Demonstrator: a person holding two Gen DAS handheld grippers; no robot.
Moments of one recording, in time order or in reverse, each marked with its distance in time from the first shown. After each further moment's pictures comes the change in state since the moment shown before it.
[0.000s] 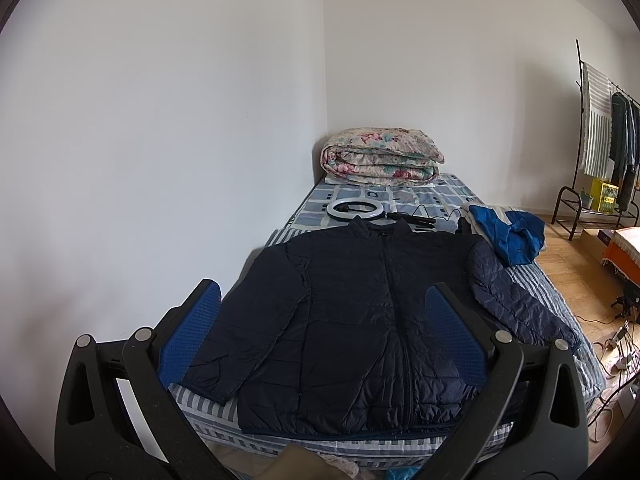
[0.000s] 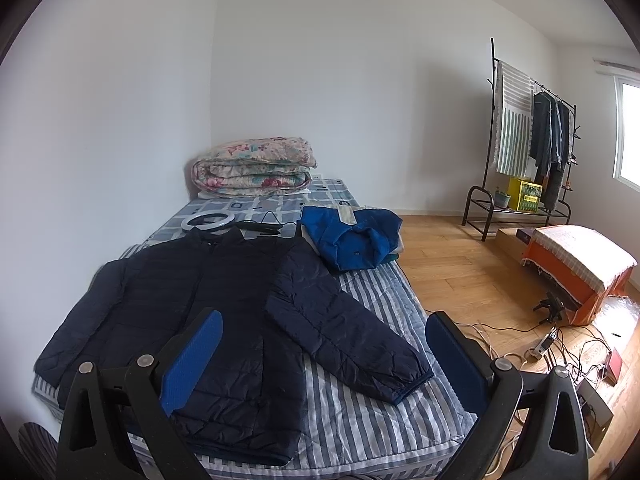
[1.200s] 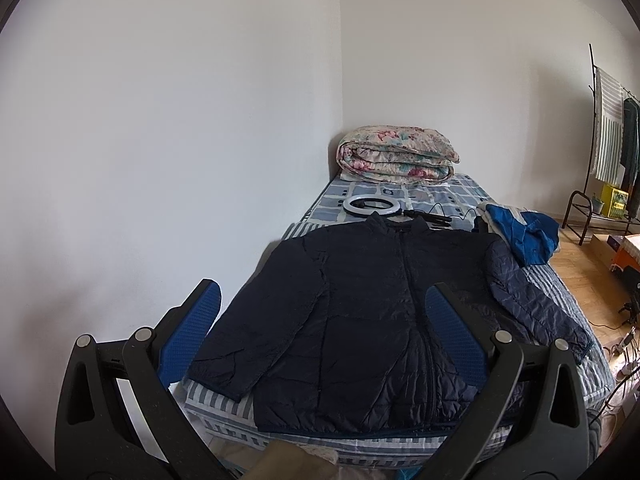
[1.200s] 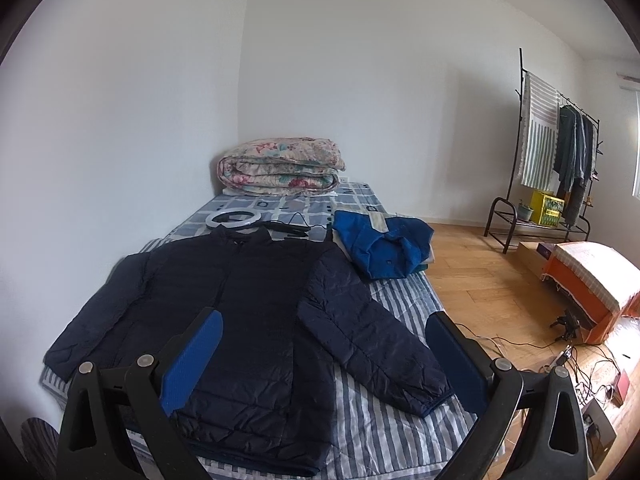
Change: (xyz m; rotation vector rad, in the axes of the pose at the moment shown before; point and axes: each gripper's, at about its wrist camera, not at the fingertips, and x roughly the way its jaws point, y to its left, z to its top) left arm 0.011 0.026 -0.016 -0.023 0.003 0.046; right arm 0.009 0.045 0.010 -0.065 -0.012 0.082
